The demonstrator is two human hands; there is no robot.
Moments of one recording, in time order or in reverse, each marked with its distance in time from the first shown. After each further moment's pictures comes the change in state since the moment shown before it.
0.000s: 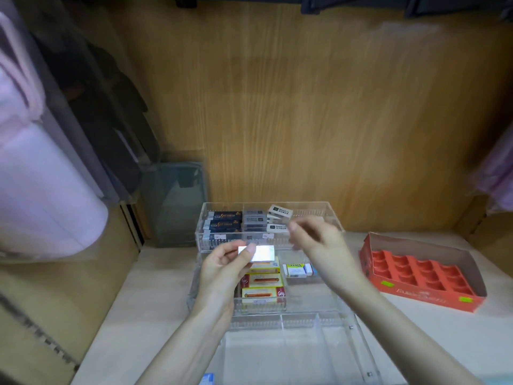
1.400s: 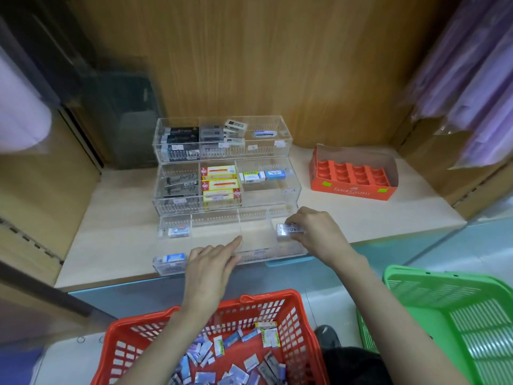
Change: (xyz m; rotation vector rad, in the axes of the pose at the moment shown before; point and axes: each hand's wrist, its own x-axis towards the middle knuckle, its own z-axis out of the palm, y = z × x) left_hand -0.094 -0.123 -0.064 1.395 -0.297 0.750; right_hand -0.118 0.097 -0.045 -0.893 -0.246 -0.039
